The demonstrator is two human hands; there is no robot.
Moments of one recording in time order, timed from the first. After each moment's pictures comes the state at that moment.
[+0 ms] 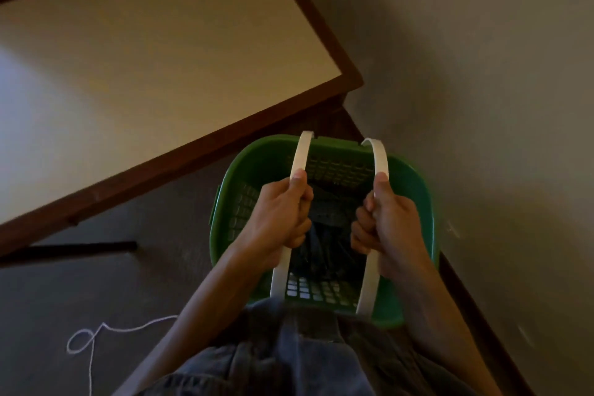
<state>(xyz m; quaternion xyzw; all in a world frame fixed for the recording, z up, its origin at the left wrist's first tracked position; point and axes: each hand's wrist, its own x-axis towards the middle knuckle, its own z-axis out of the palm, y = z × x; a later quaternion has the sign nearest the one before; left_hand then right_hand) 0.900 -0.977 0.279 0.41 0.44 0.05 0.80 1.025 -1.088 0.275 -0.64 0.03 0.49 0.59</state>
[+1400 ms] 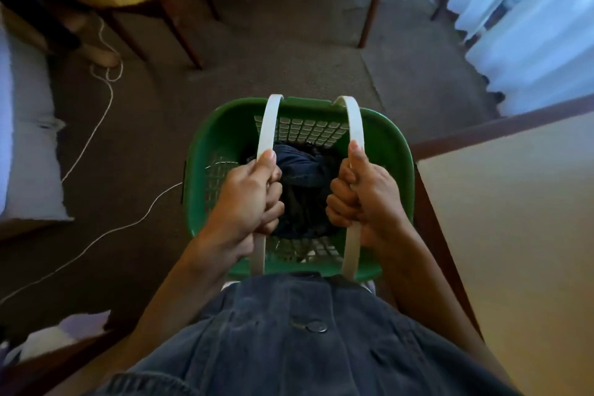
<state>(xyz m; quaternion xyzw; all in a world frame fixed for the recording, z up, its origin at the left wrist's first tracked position) 0.253 -0.951 0.294 -0.15 0.60 0.67 0.41 0.320 -0.796 0.266 -0.33 -0.39 0.86 -0.06</state>
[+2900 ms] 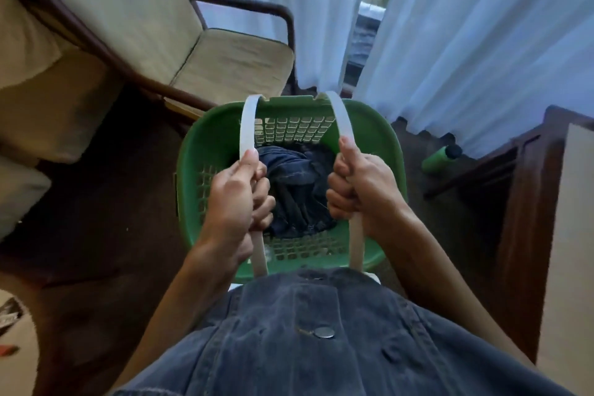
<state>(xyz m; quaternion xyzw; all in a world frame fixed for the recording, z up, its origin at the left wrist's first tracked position) -0.307 -0.482 0.300 0.11 0.58 0.56 0.58 -0.148 -0.406 0.277 -0.44 -0.30 0.80 0.28</state>
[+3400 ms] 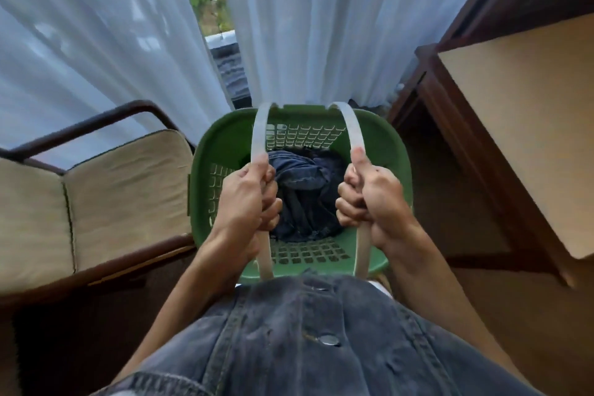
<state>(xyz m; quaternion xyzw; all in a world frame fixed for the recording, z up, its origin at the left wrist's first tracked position) -0.354 -0.258 0.296 0.35 0.50 0.28 0.74 -0.189 -0.321 0.275 -0.52 -0.06 0.63 0.58</state>
